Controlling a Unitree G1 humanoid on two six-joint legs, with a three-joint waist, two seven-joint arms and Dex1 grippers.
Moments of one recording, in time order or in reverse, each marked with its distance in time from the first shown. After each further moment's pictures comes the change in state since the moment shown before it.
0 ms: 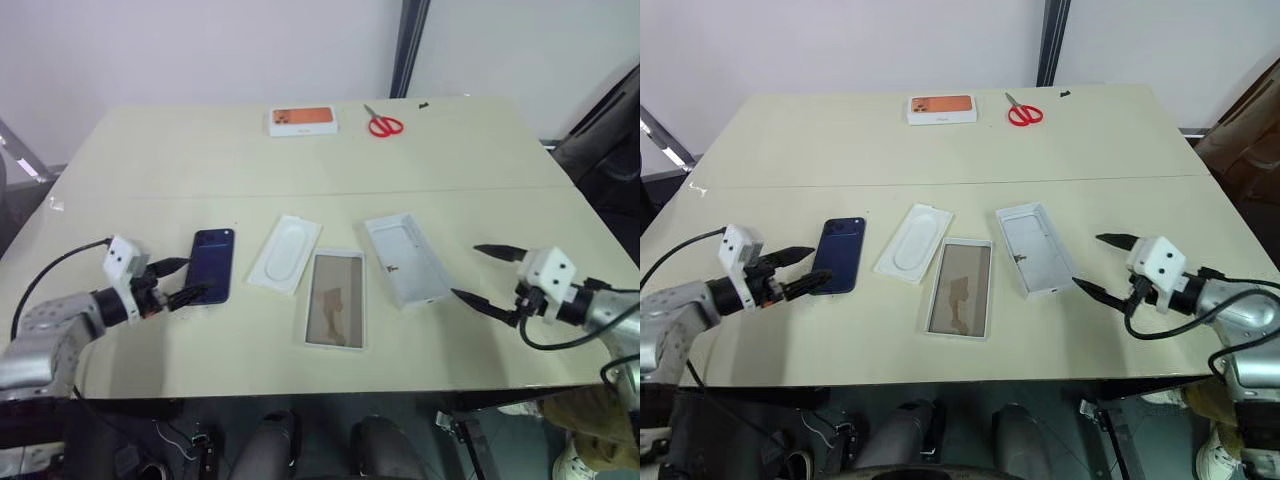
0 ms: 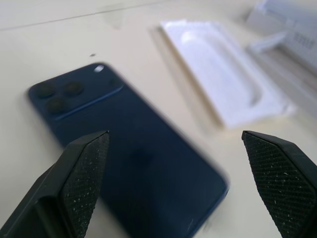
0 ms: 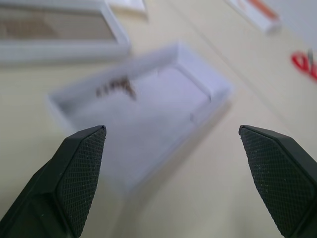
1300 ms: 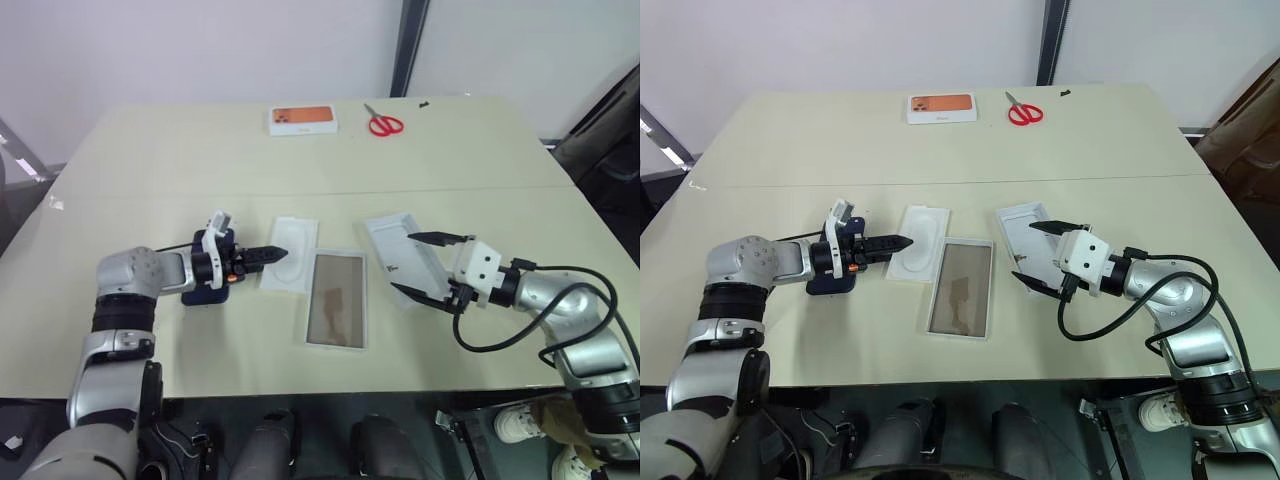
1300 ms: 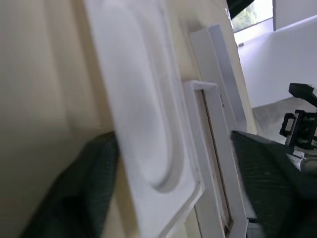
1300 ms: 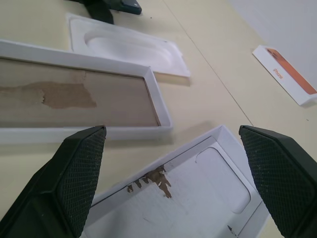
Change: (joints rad) left arm -0.481 -0.236 -0.083 0.476 -0.115 0.646 0.062; right arm -0.107 0.091 0.200 -0.106 -0.098 0.018 -0.088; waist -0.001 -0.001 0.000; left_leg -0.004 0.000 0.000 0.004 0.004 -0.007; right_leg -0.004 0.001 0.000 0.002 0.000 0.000
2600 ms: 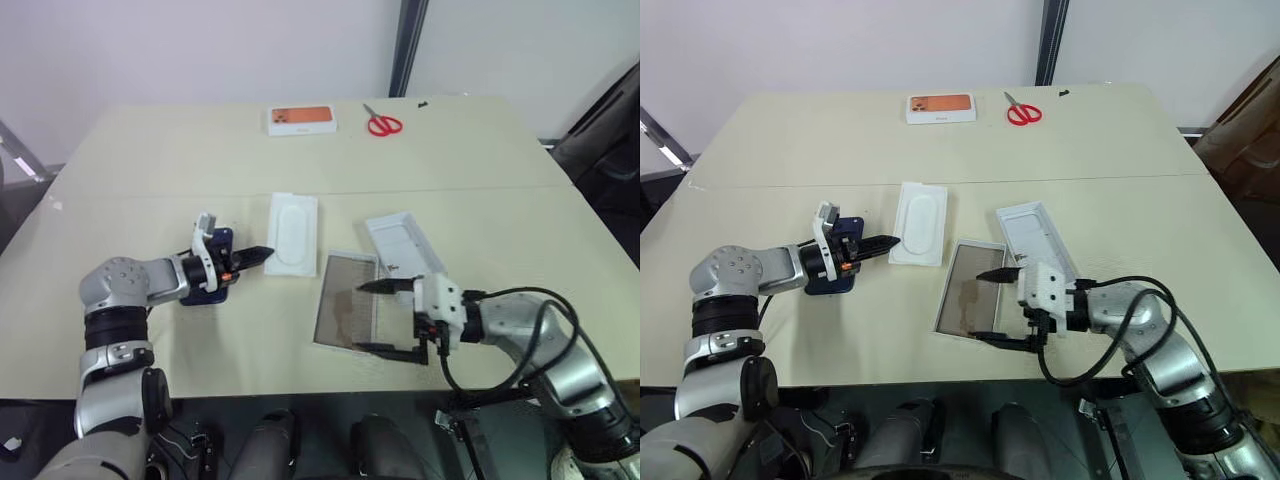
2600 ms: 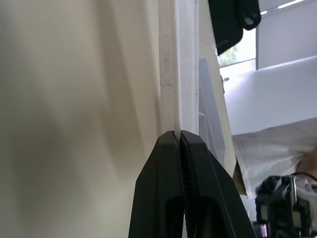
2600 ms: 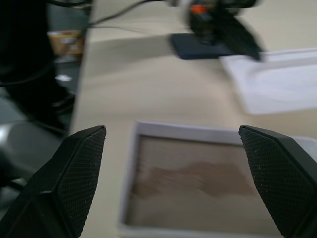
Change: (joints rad) left arm 0.039 -0.048 0.212 -0.126 -0.117 0.107 0.190; right arm 0.011 0.046 0.217 -0.230 0.189 0.289 0.184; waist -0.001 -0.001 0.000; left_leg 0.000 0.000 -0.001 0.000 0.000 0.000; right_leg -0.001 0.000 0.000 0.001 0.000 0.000
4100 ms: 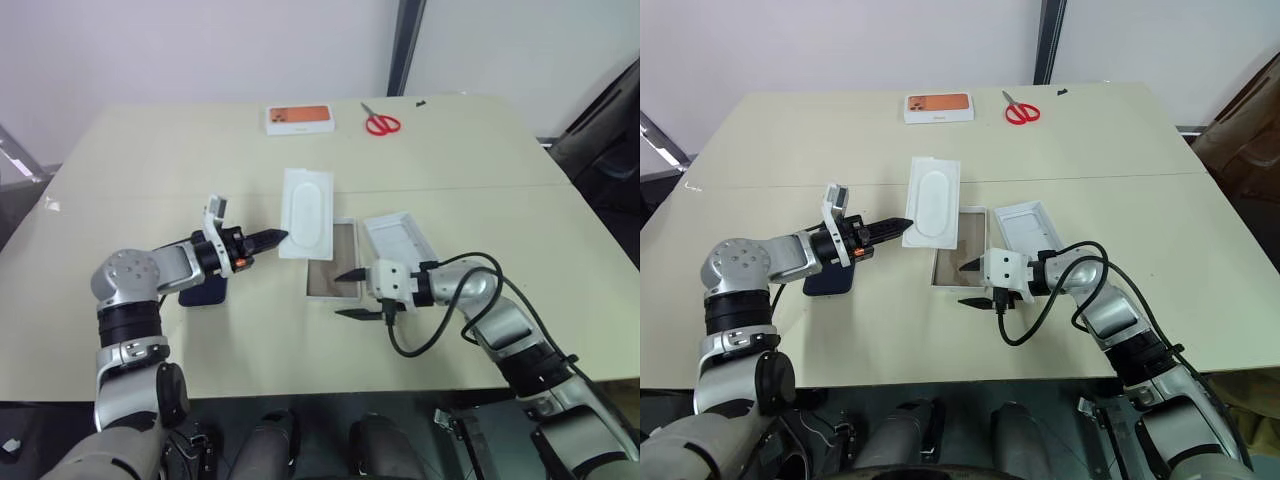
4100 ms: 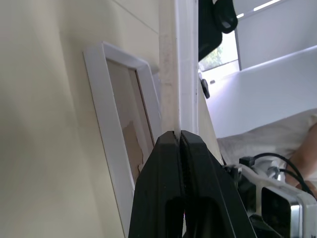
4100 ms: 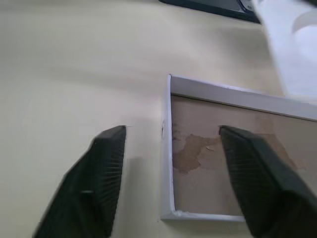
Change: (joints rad) left arm -0.025 -0.090 0.018 -0.076 -0.088 0.011 0.121; right arm -0.261 0.120 0.102 0.399 -0.295 -0.221 -0.016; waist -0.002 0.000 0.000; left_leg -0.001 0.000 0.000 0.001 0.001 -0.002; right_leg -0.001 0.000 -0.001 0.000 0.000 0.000
